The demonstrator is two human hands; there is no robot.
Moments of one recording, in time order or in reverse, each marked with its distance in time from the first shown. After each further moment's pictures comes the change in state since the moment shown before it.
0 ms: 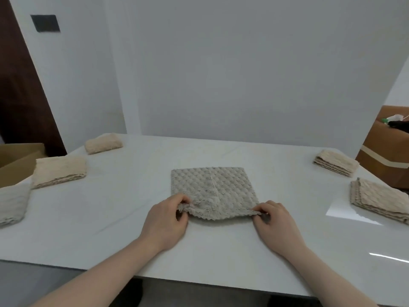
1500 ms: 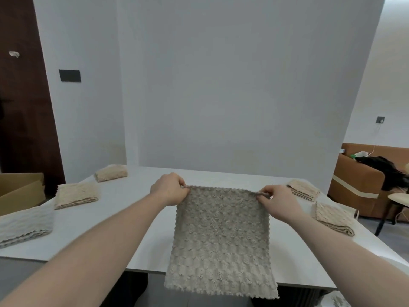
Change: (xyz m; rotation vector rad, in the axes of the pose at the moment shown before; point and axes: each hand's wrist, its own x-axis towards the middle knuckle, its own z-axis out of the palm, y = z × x) left_hand 0.045 0.104 -0.127 0.115 -0.061 -0.192; right_hand 0.010 -0.059 -0.161 -0.064 0.081 0.074
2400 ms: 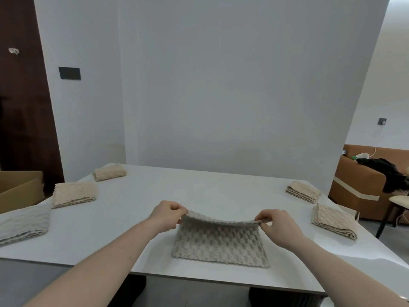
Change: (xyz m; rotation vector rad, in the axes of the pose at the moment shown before) left_hand -0.023 -0.042 0.060 -0.612 -0.192 -0.196; right_hand -0.028 0.036 0.036 -0.066 -0.170 -0.074
